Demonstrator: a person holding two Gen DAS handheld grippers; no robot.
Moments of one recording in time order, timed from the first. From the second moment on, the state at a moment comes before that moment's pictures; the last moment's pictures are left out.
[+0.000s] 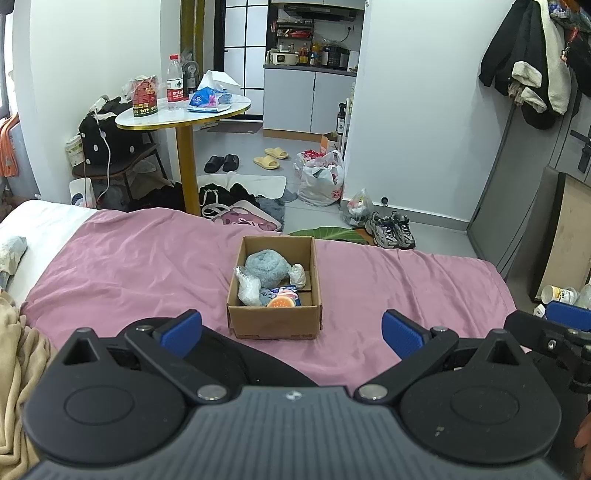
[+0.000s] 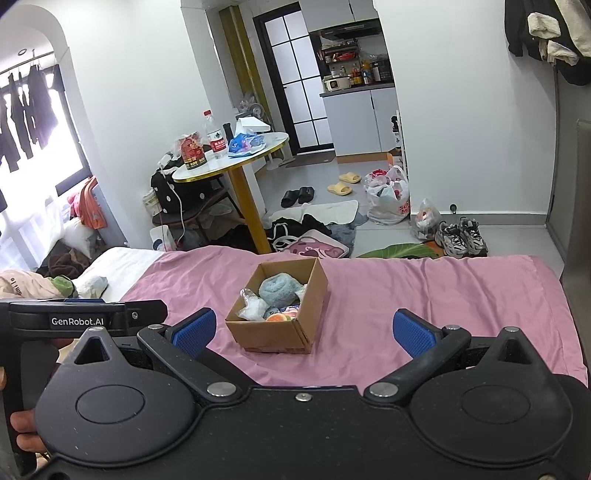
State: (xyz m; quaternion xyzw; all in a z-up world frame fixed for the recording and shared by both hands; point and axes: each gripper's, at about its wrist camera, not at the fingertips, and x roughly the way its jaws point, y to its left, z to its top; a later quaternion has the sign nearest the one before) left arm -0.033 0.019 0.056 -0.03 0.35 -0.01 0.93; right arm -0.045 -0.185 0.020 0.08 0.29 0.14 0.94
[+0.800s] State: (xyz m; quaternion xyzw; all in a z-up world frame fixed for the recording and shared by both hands) left arm -0.033 0.016 0.055 -0.02 0.35 -0.02 0.94; right arm -0.042 -0.184 0.020 0.08 0.29 0.15 0.94
